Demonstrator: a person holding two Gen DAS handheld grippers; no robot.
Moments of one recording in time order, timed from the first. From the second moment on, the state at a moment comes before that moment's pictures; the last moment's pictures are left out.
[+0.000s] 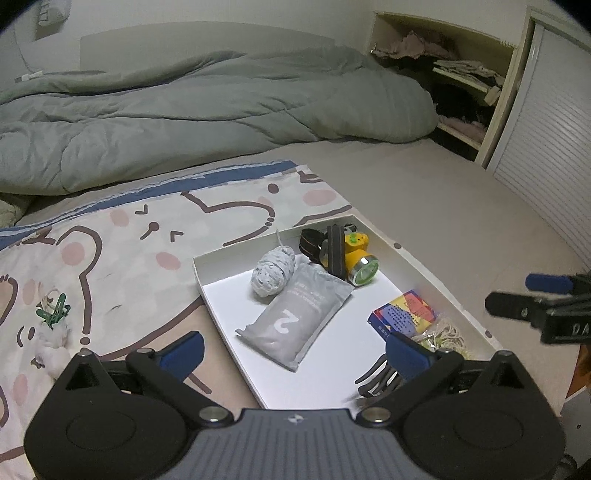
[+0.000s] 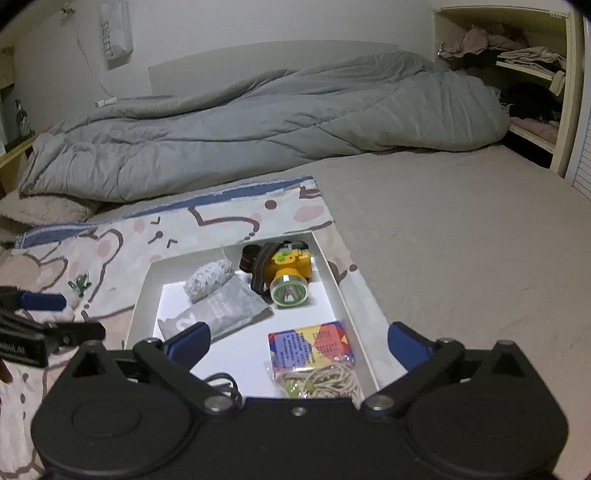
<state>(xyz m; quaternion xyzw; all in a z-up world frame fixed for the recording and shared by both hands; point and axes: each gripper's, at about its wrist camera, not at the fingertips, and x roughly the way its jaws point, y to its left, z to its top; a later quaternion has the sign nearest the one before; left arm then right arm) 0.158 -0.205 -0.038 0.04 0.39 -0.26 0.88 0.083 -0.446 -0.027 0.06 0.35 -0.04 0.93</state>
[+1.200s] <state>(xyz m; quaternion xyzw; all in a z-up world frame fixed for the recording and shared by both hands) 0.168 -0.010 -0.028 -0.05 0.37 -0.11 0.92 0.151 -0.288 -0.014 0.02 0.34 0.08 0.94</state>
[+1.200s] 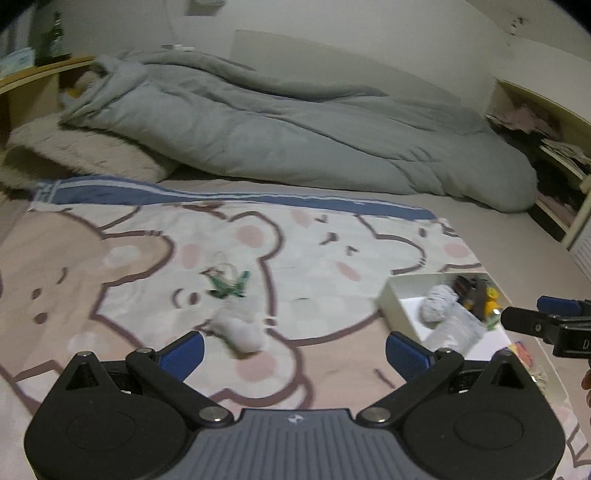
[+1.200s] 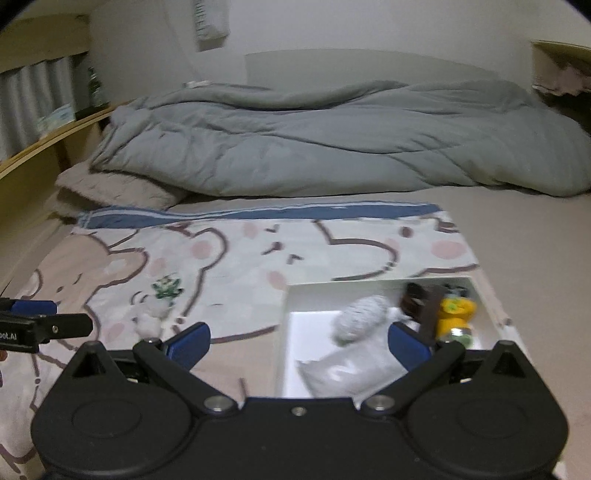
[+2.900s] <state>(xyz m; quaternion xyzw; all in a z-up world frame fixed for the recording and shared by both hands) 0.251 0.045 -0.108 -0.14 0.40 -0.07 0.90 0.343 -0.134 -0.094 0.07 0.44 0.23 0.86</state>
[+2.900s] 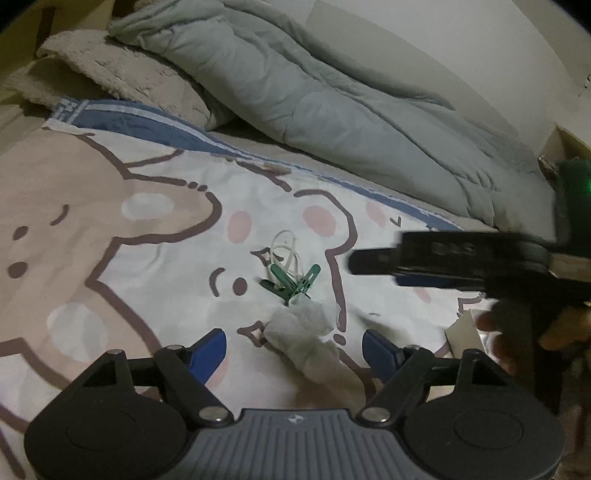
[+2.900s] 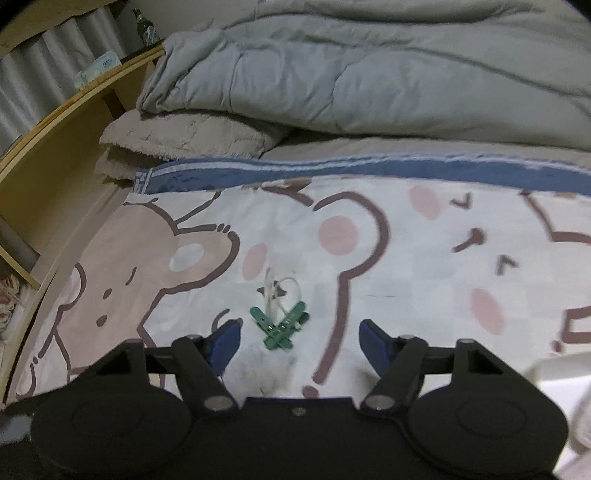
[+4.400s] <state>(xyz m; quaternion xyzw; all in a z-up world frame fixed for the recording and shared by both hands) 0.292 0.002 -0.146 -0.09 0.47 -0.05 0.88 0.355 -0.164 -0.136 0.05 0.46 0.28 0.84</state>
